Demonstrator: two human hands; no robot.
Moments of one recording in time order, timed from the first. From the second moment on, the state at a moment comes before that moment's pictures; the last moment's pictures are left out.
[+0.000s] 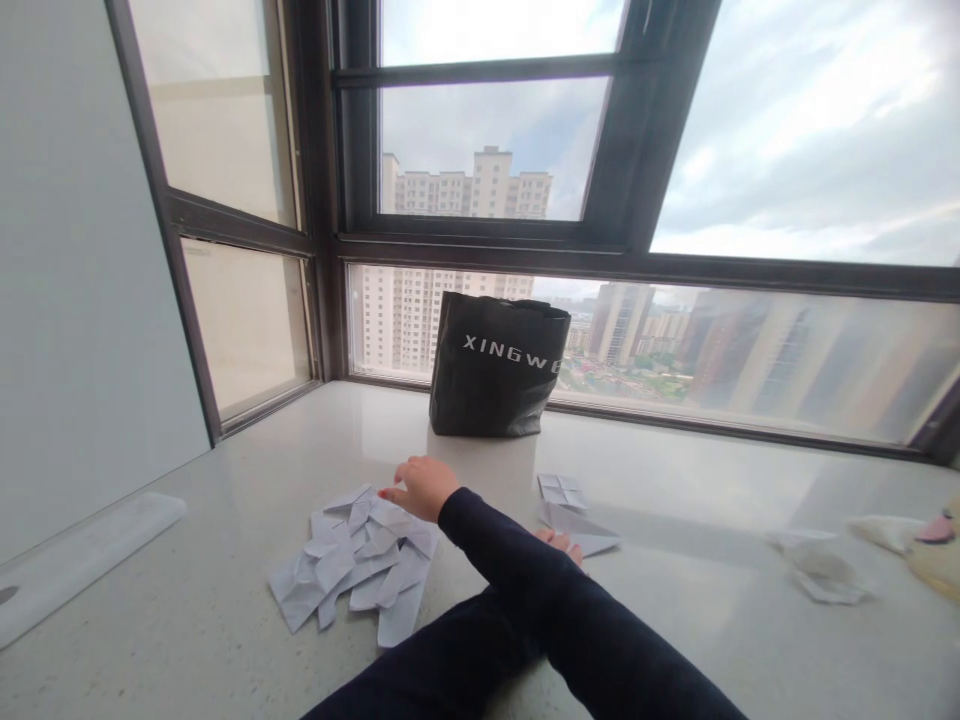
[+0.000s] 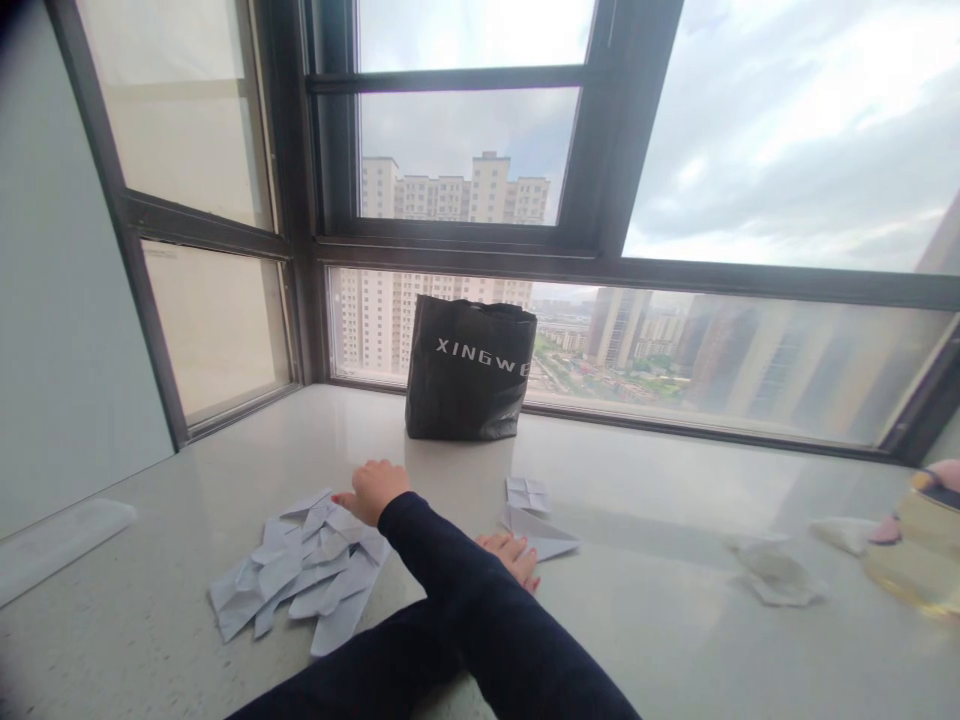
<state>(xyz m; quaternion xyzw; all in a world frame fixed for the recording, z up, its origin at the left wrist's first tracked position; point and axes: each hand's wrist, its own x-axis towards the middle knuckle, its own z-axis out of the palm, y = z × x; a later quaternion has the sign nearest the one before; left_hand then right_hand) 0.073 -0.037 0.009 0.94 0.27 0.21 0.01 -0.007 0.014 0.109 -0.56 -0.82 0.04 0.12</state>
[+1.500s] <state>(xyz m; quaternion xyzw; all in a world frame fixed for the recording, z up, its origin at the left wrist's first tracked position) 0.063 -0.037 0.040 0.91 0.34 0.22 0.09 0.112 -0.032 0.127 -0.47 -0.58 0.36 0.56</state>
